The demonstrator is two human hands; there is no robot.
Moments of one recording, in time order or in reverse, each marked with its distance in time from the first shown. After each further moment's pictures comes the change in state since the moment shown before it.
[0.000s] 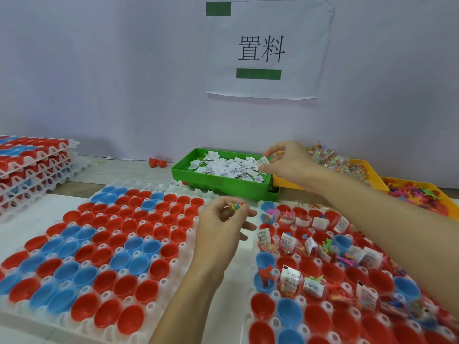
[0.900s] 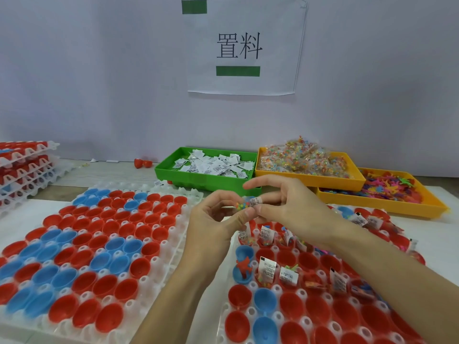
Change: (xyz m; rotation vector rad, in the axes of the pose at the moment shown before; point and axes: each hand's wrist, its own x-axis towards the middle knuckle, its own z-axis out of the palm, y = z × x) left_hand -0.012 0.003 0.015 -0.136 -0.141 0.142; right_hand -0.114 0.018 -0.015 0.295 -0.281 -0.141
